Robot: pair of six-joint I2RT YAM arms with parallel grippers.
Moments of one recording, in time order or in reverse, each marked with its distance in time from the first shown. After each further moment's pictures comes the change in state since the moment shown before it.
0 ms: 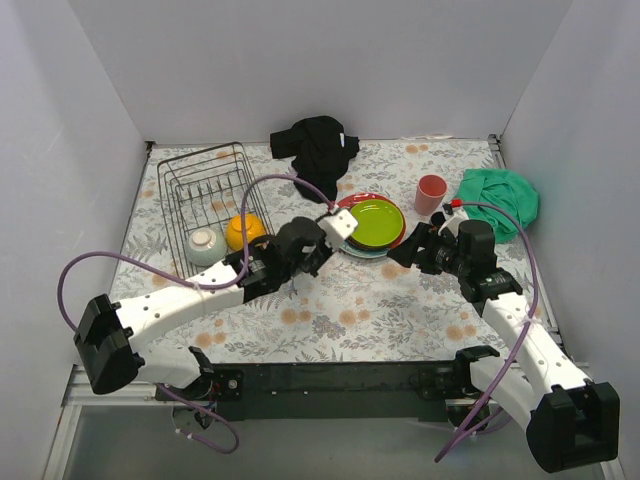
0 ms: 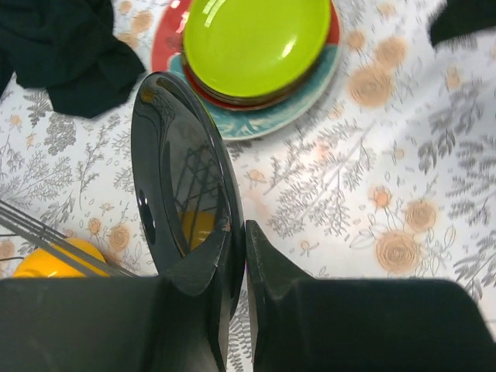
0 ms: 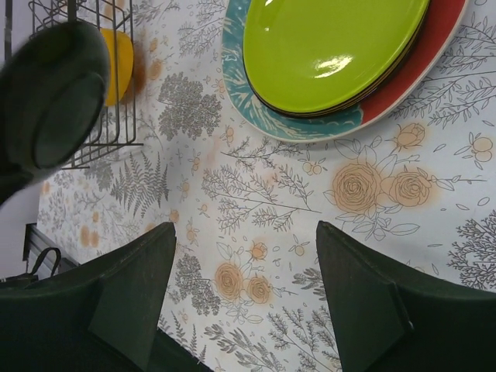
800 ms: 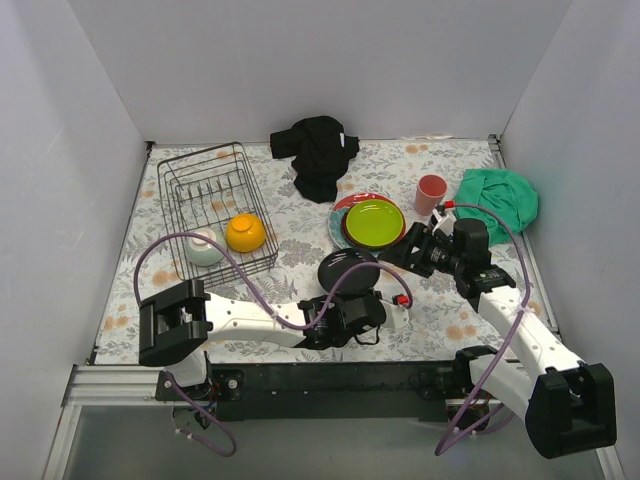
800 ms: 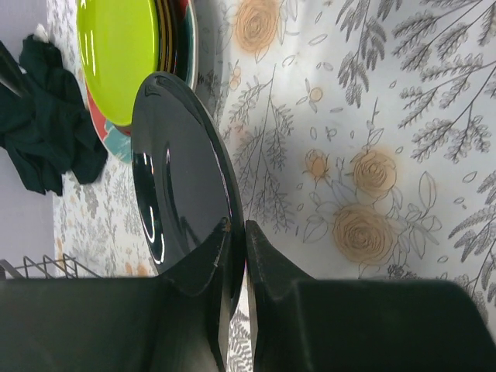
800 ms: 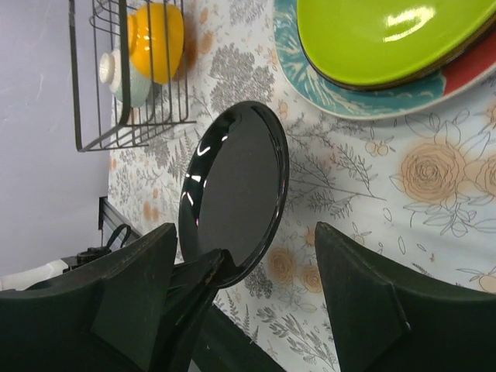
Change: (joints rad) left arm -0.445 0.326 -0.083 0.188 -0.396 0.333; right arm 0.005 0.060 -0.012 0.080 -0.158 0.150
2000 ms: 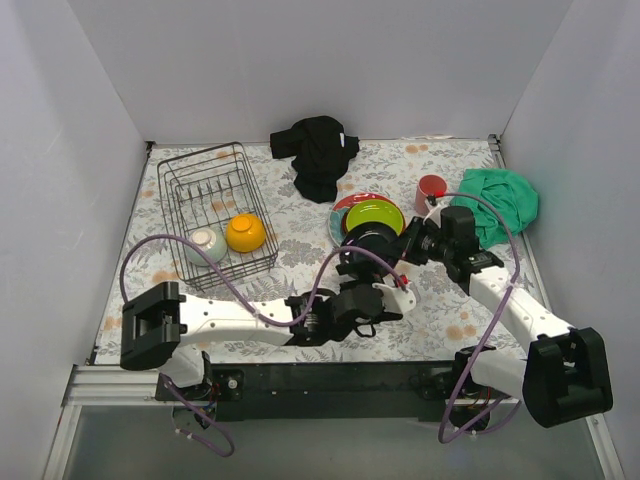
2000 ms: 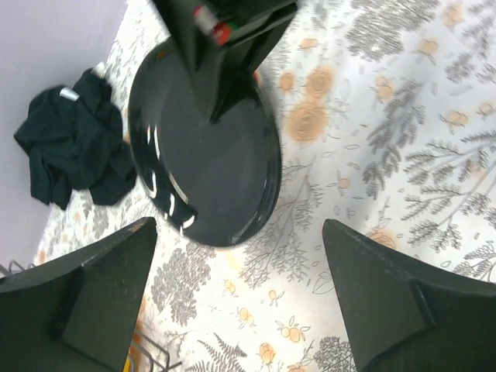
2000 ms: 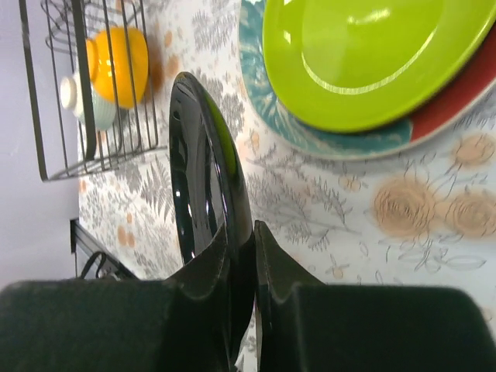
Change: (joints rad) left arm -0.017 -0.067 0.043 0.133 -0.029 -0.047; right arm 0.052 0.171 0.072 0.017 0.104 -0.024
